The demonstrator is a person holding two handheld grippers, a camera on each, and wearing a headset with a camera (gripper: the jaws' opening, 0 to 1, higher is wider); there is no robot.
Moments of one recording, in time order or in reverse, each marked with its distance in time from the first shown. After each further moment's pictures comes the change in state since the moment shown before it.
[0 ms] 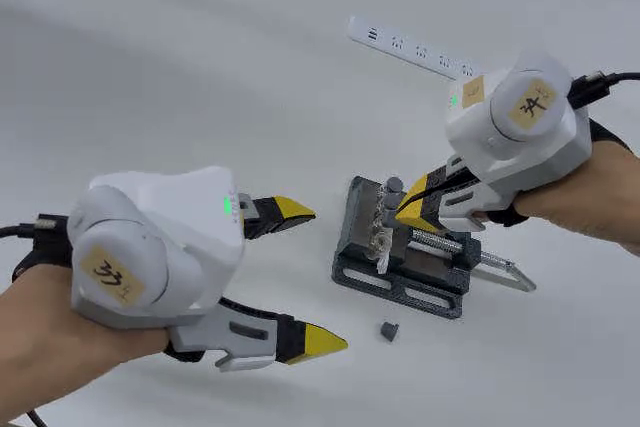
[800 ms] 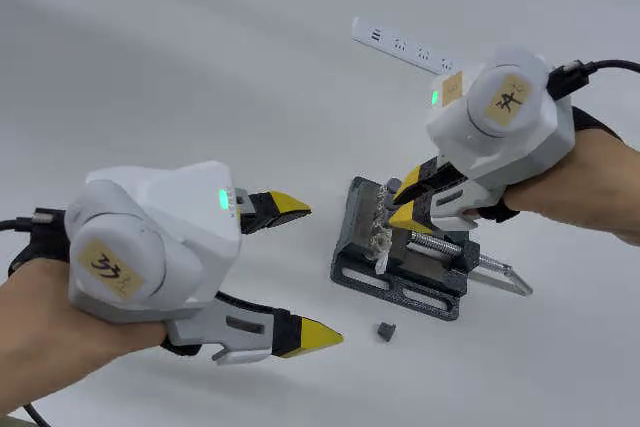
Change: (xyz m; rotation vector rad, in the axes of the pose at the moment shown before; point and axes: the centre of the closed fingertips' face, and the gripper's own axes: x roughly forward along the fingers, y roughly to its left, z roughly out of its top) left arm -0.003 0.006 -0.004 -0.012 -0.011 0.022; right arm -0.008 0.000 0.008 -0.042 0.045 0.002
